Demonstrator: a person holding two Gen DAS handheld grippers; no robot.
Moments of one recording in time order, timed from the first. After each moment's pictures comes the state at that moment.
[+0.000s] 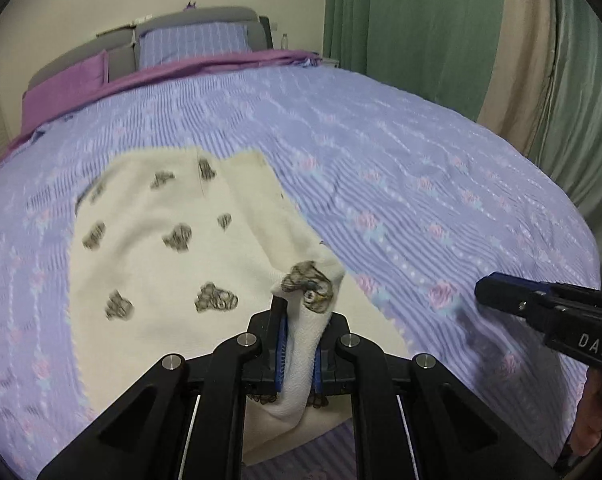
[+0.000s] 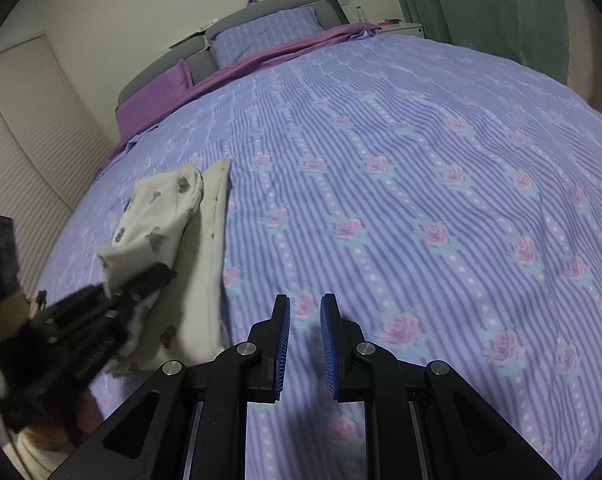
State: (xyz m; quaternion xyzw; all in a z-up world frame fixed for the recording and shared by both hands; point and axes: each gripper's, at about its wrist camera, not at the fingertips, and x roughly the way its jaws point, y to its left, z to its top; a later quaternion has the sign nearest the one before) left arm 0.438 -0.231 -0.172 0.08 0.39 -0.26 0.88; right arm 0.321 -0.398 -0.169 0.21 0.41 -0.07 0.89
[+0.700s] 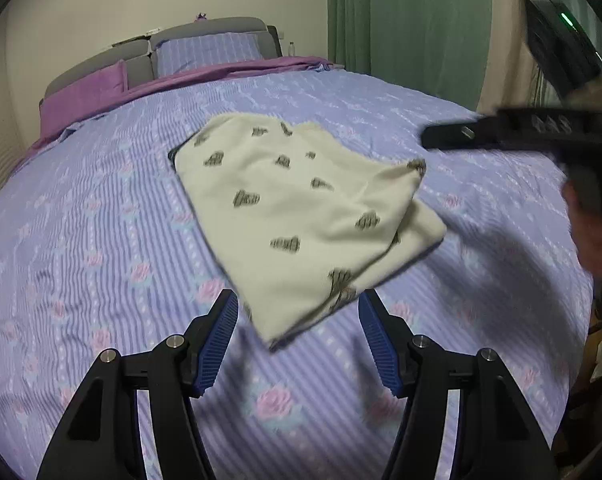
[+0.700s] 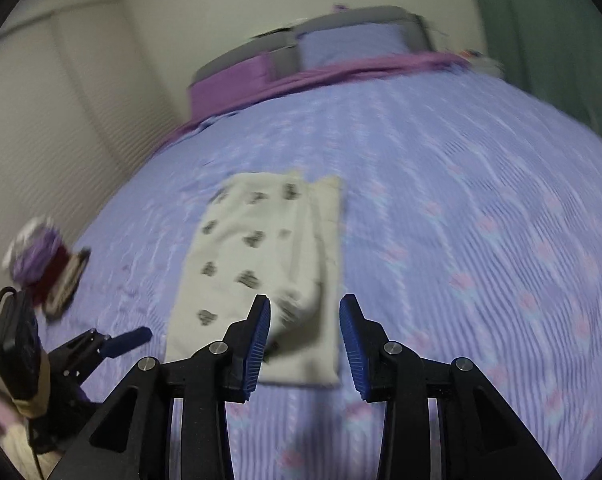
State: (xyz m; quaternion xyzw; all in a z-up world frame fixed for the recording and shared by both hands) left arm 0.371 -0.119 -0.170 0.11 0.37 -0.26 0.89; right arm 0.360 -0.320 -0.126 0.10 0.38 0.07 0.92
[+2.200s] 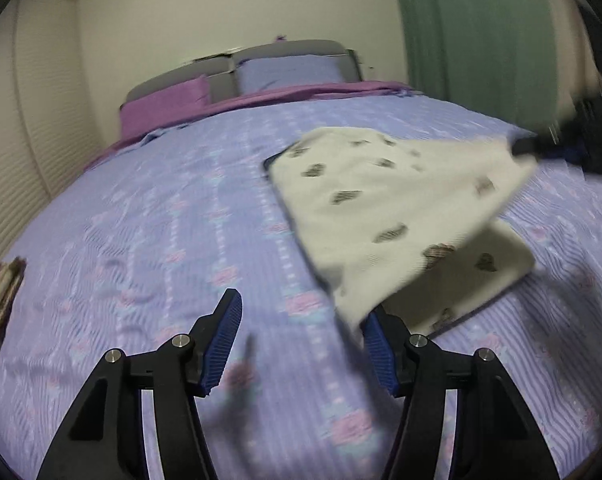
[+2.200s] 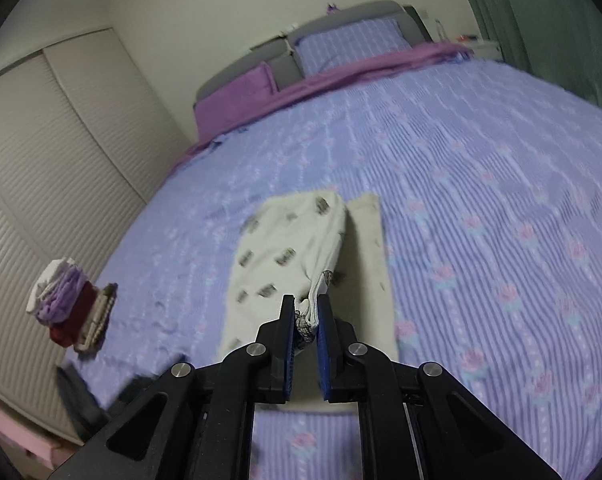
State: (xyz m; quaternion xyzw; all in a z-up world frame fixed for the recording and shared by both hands) left arm 0.377 -0.098 -0.178 0.09 0.32 -0.10 0.94; right arm 0.356 -0.322 -0.119 0.21 0.38 0.06 0.90
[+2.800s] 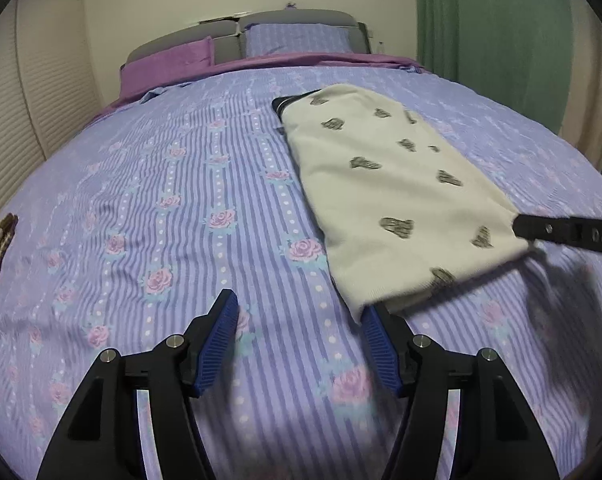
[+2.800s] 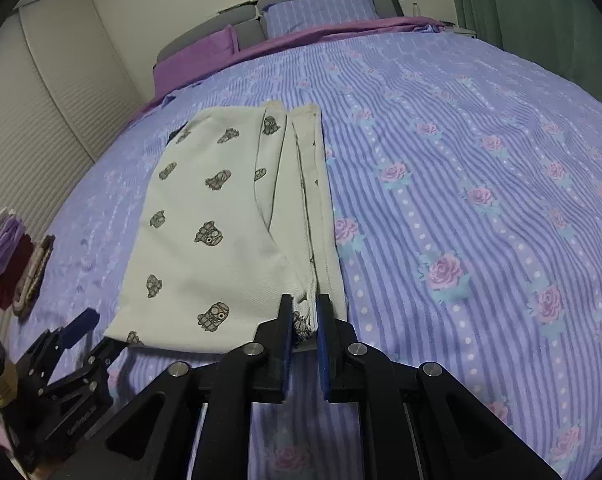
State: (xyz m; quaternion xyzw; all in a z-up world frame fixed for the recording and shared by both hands) left arm 0.373 -0.088 -0.196 0.08 0.38 -0.10 0.92; right arm 0.340 -0.314 -0.188 0.16 0.42 -0.01 0.89
